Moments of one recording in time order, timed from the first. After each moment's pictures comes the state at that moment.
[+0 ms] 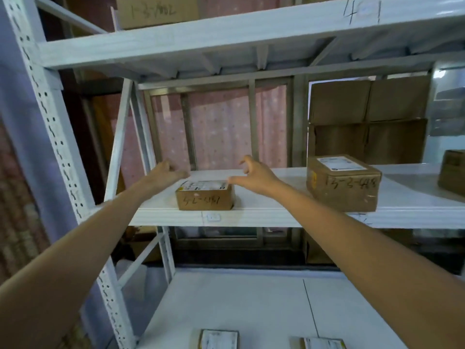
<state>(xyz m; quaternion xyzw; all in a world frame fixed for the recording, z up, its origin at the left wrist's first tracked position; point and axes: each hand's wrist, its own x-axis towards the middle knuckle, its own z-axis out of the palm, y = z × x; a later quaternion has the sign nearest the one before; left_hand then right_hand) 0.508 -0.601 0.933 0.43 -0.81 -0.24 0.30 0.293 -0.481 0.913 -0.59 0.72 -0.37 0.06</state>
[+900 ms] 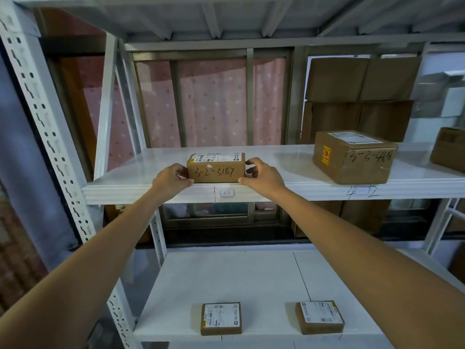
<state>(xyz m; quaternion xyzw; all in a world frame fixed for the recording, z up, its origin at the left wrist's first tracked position) 0.526 -0.661 0.840 0.41 -0.83 -0.23 0.30 0.320 -0.517 0.832 -0.51 0.76 -0.41 0.02</state>
